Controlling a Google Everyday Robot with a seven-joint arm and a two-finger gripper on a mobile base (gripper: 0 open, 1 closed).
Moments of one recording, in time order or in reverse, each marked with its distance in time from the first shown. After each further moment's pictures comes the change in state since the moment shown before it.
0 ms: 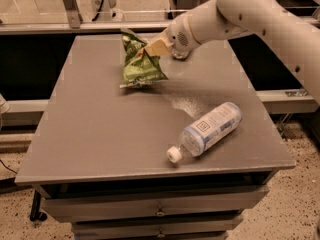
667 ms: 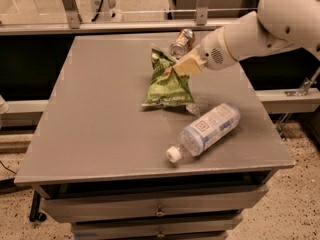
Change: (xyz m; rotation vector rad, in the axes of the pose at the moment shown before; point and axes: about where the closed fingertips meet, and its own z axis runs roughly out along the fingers) arm 0.065 0.031 -0.074 0.028 0.105 0.082
